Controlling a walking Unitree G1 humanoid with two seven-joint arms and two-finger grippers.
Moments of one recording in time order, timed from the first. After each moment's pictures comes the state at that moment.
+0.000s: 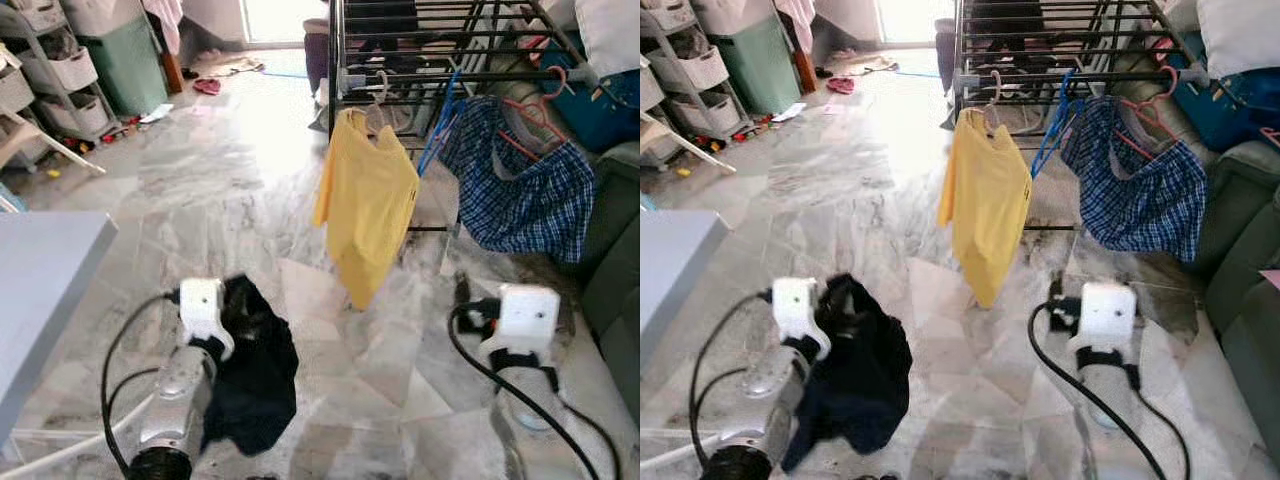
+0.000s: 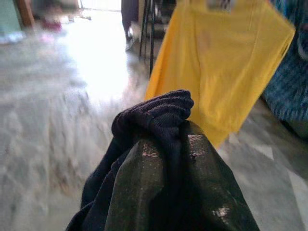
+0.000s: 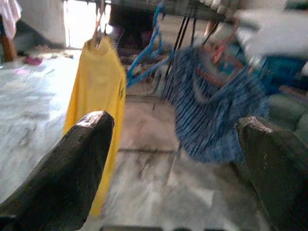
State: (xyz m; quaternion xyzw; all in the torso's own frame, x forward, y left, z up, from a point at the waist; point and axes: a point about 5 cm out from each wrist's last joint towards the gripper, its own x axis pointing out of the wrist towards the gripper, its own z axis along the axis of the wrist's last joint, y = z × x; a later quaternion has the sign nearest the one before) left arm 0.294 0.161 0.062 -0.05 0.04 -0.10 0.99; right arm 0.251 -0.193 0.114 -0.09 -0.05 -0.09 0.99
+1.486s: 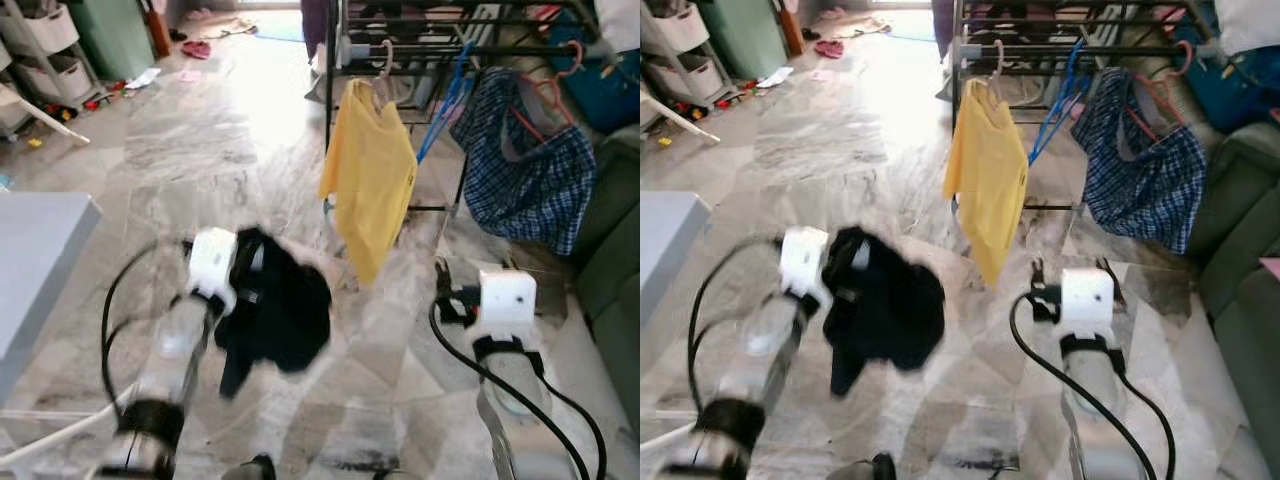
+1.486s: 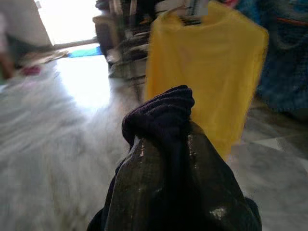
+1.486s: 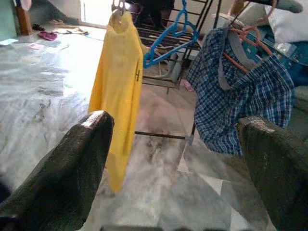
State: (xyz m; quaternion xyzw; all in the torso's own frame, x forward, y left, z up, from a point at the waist) left arm 0.319 0.163 0.093 0.06 -0.03 -0.15 0.99; right arm 0.258 -0.176 0.114 -0.08 -0.03 -0.06 0.99
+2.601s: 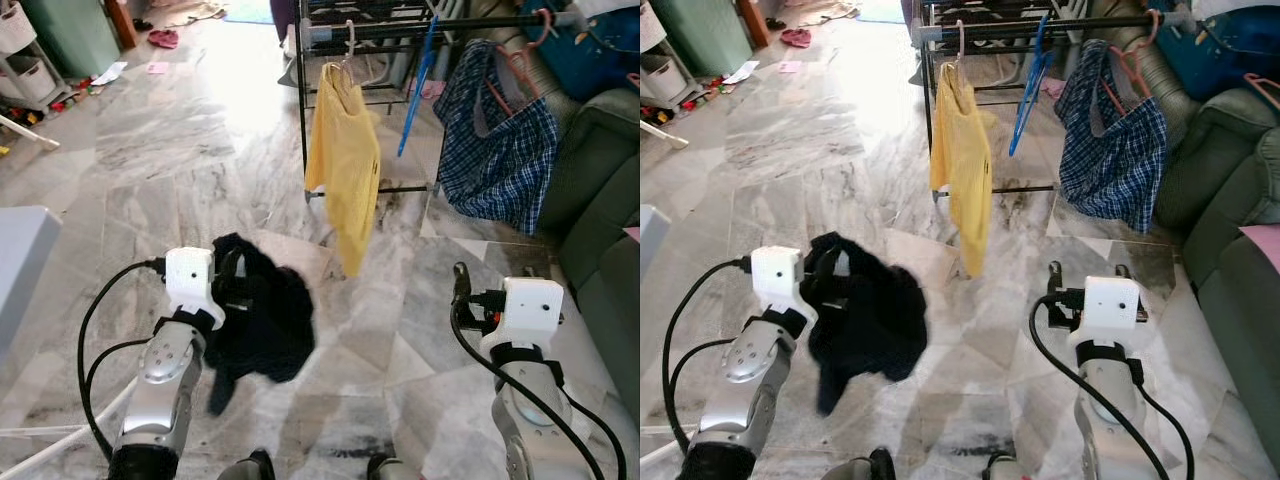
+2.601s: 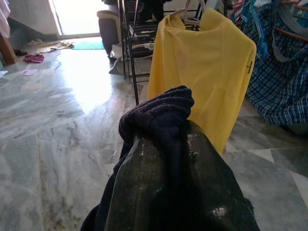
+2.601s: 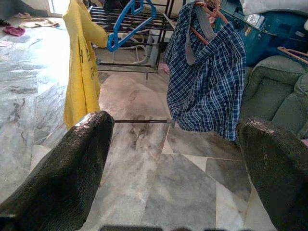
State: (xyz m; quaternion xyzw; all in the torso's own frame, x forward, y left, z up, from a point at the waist) left arm 0.298 0.162 0.106 0.00 -0.04 -0.11 0.99; right arm 0.251 -0.189 0.118 -0.06 -0.03 -0.08 0.99
